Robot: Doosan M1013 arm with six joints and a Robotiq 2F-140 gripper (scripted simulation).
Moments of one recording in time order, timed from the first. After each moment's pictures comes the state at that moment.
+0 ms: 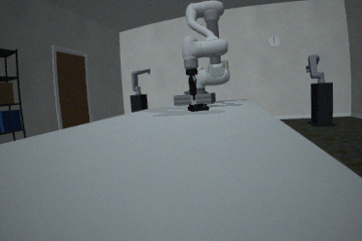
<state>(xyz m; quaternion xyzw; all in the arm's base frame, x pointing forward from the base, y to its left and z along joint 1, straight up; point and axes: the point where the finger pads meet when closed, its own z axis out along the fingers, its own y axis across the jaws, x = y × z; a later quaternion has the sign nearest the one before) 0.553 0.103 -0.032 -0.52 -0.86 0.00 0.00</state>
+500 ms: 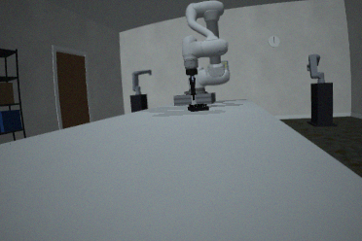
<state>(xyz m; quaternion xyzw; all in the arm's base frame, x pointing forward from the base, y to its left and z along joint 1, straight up) 0.553 0.103 -0.032 -0.59 -0.81 0.00 0.00</state>
